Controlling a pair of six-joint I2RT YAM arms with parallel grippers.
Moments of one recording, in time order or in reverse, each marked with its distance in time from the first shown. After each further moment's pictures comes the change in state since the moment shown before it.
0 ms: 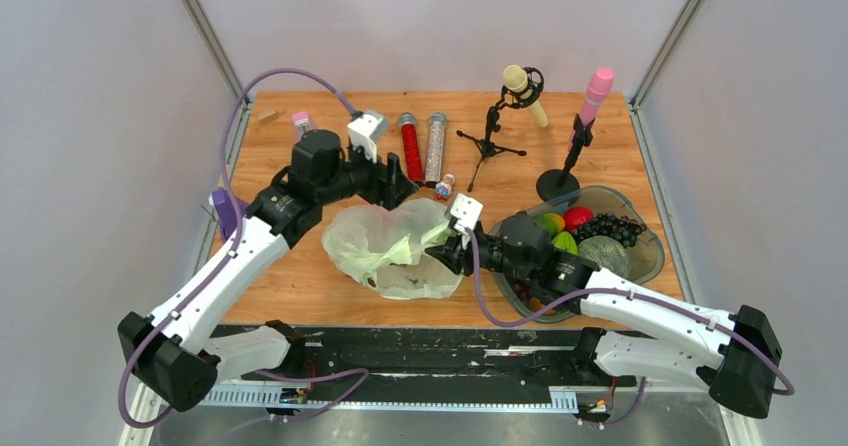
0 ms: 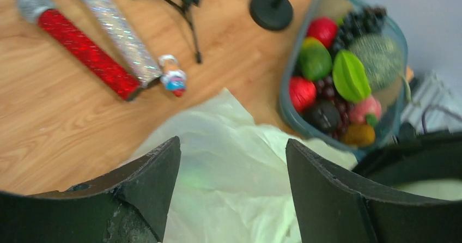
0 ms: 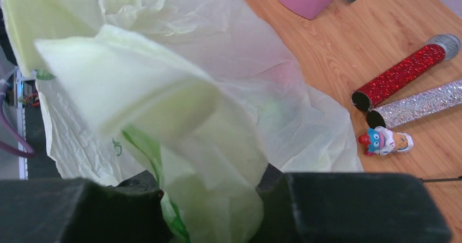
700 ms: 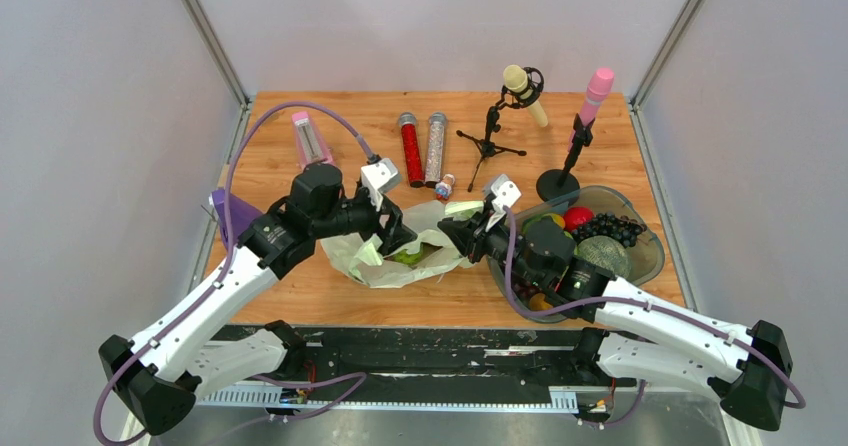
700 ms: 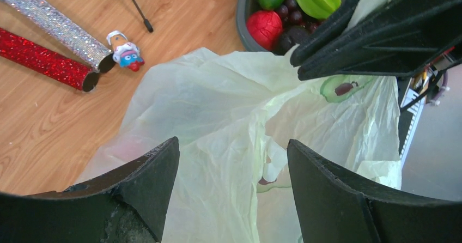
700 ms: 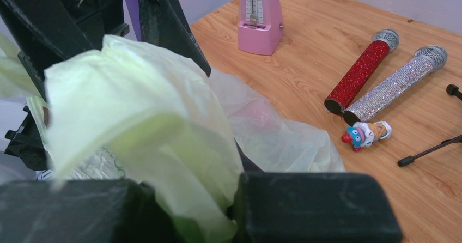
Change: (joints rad) left arm -0.165 -0.151 -0.138 -0.111 0.087 0.237; right arm 0.000 -0.121 -0.053 0.142 0.259 0.264
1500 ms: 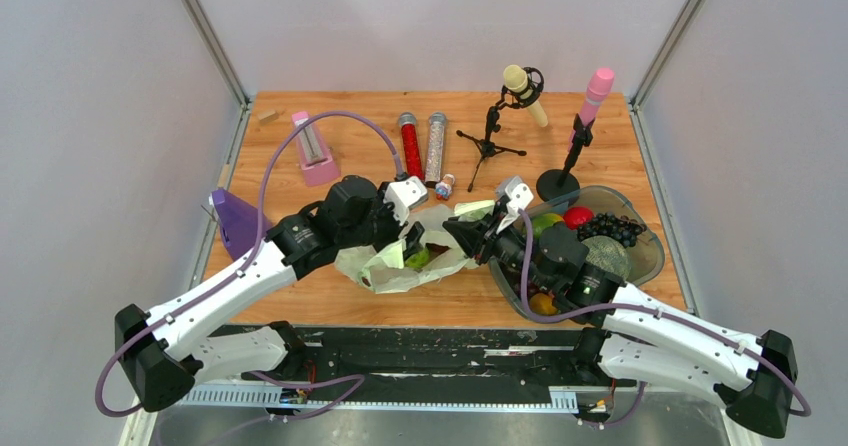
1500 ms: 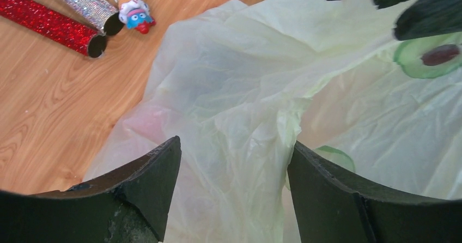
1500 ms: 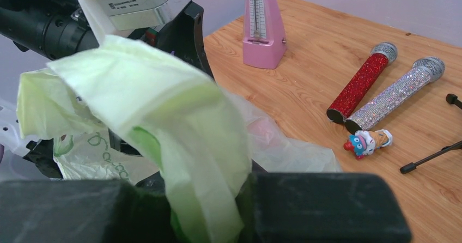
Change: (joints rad) left arm -0.169 0.094 -0.016 -0.049 -0.247 0.060; right arm 0.000 -0.071 -0.030 0.020 0.000 0.021
